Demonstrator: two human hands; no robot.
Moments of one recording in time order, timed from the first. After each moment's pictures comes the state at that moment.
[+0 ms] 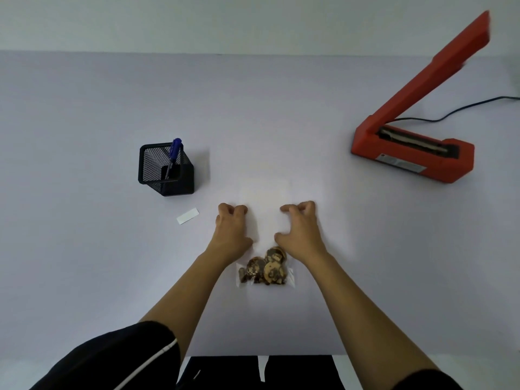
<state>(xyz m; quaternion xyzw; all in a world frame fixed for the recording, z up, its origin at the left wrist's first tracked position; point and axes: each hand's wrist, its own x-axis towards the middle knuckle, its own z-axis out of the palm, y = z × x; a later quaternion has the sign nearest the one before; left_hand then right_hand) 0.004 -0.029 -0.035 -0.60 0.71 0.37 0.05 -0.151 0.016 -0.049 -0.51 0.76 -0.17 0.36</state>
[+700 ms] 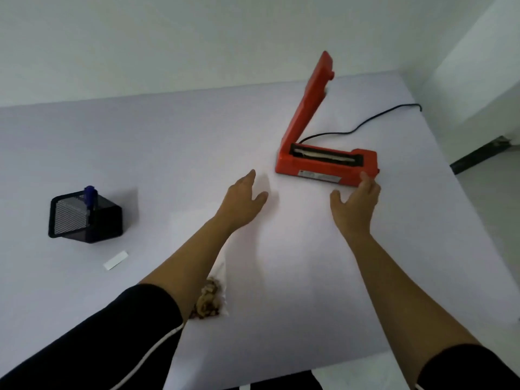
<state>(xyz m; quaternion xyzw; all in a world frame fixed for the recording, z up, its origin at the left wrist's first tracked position) -0.174 -0.075 0.017 -0.50 0.77 0.40 -0.03 -0.370 0.030 -0.004 -0.28 0.88 -0.35 0.11</state>
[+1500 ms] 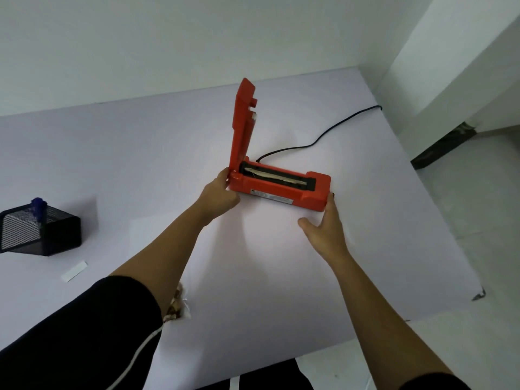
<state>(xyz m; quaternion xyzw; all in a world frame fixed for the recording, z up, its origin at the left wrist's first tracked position) -0.219 -0.066 0.030 -0.50 0.66 0.55 -0.04 -0.386 0.096 -0.007 -0.27 0.83 -0.38 0.32</state>
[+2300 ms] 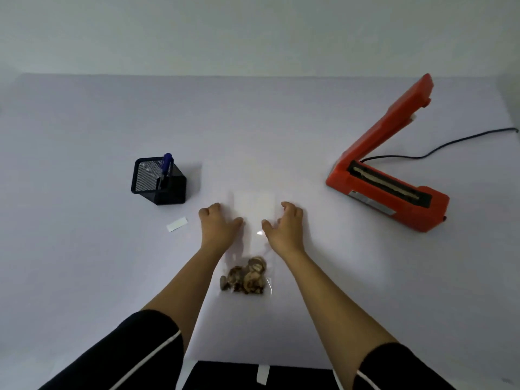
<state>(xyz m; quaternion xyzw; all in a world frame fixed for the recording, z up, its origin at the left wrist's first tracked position) -0.025 -0.044 -0.036 -0.74 0.53 0.39 -0.11 -0.164 -0.006 -0.048 -0.39 0.77 -0.30 0.40</state>
